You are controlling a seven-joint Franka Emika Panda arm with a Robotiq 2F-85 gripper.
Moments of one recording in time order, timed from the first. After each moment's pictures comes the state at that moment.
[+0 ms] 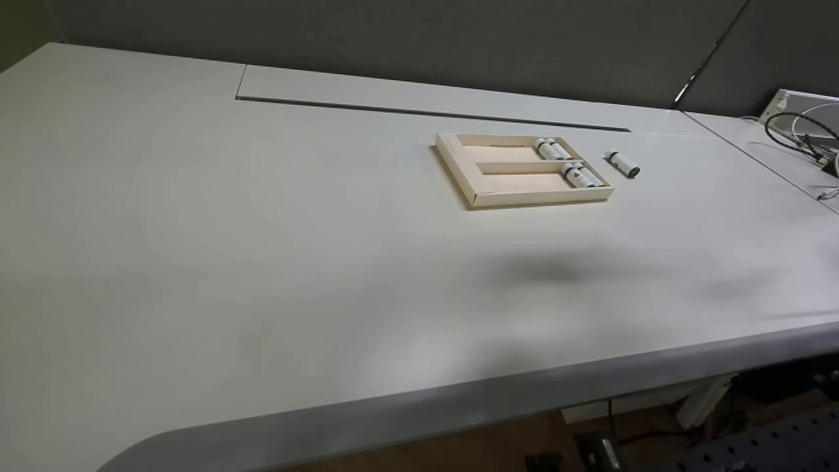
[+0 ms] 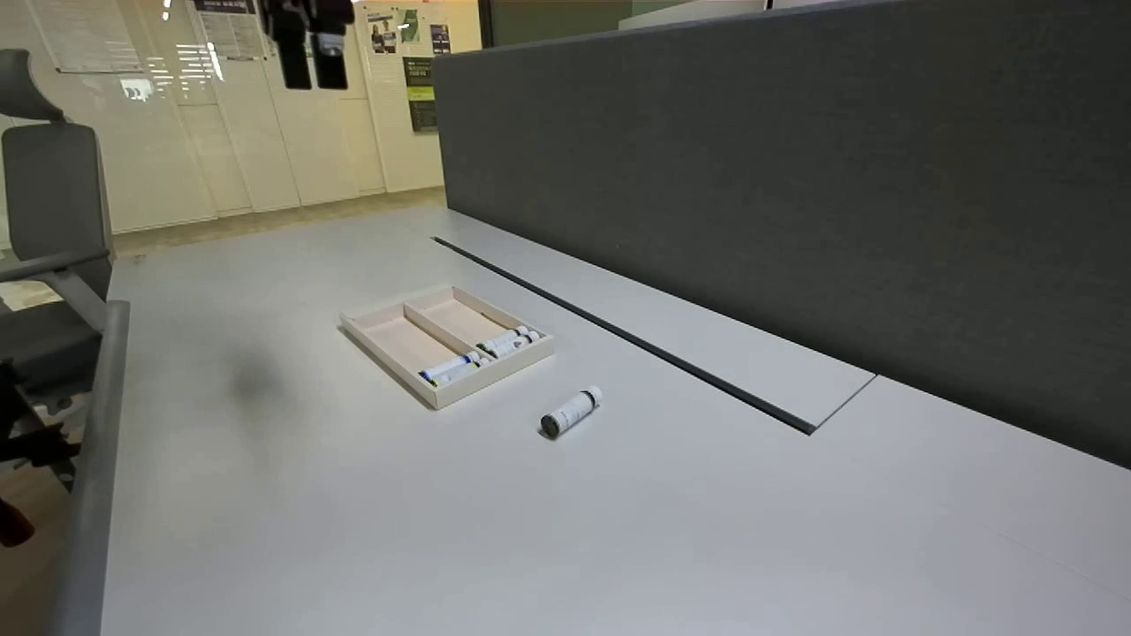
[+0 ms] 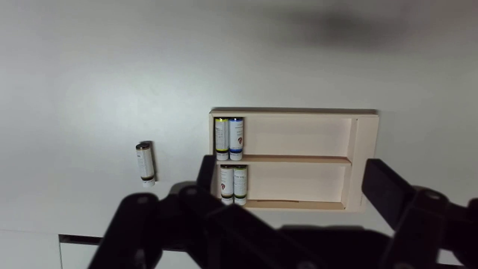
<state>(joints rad) -0.02 -0.05 -0.02 -2.14 0.01 2.03 -0.12</state>
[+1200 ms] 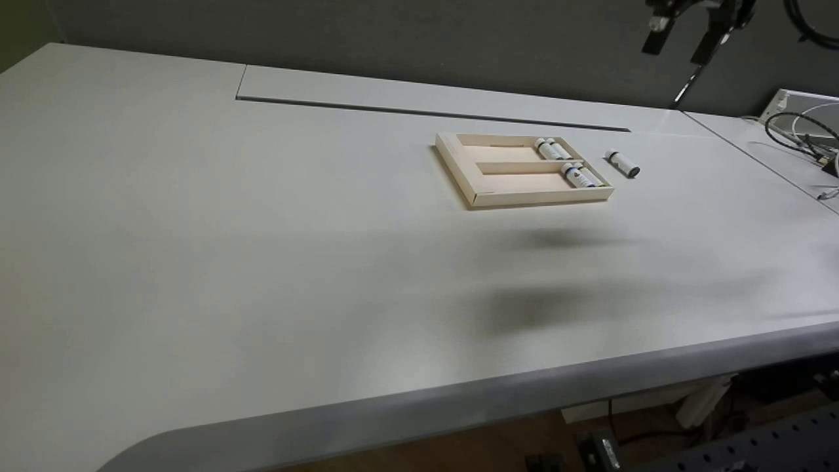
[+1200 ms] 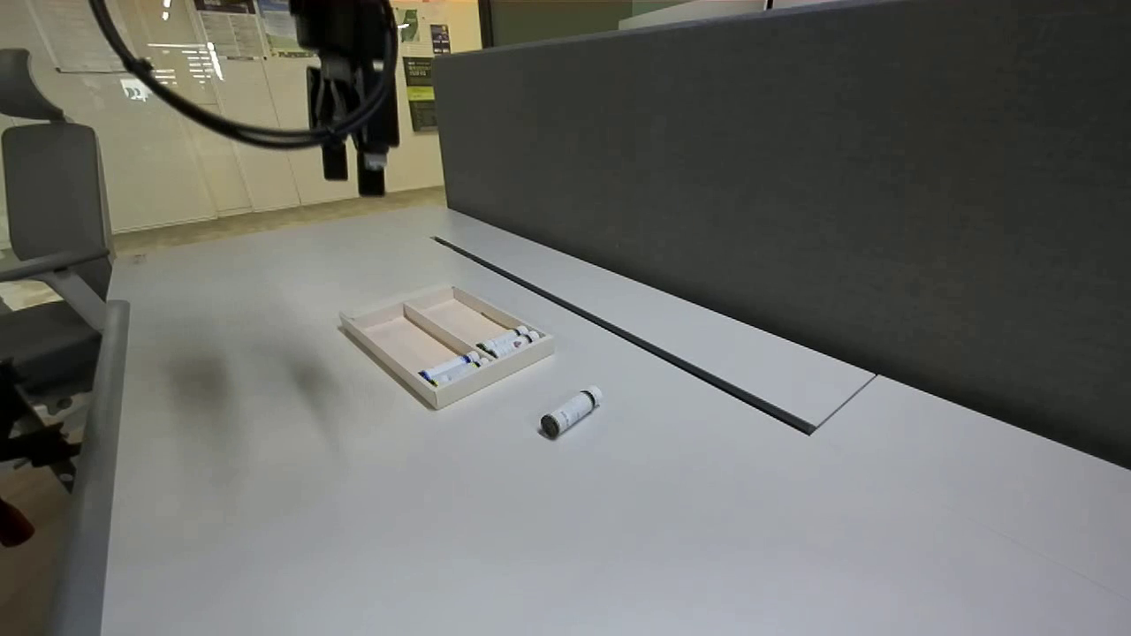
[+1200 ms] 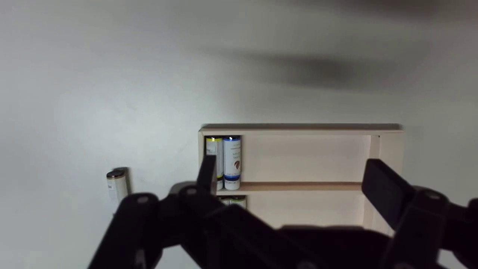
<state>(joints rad) -0.02 0.15 -0.02 -2.12 0.04 2.13 -0.14</state>
